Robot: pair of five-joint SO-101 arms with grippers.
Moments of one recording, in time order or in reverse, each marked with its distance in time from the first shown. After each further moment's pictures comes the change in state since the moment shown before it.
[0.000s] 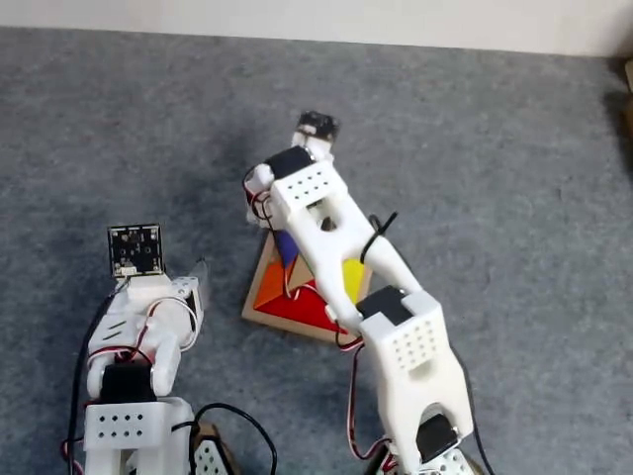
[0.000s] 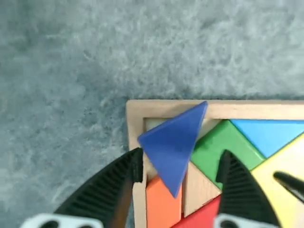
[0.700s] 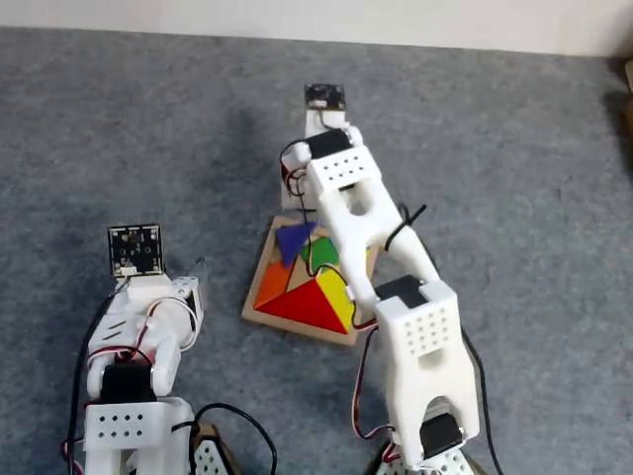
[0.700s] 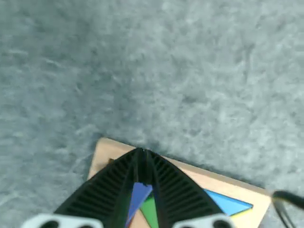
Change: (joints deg) left arm 0.0 0.0 0.0 0.0 0.0; right arm 7.8 3.3 -1.8 -4.5 24.2
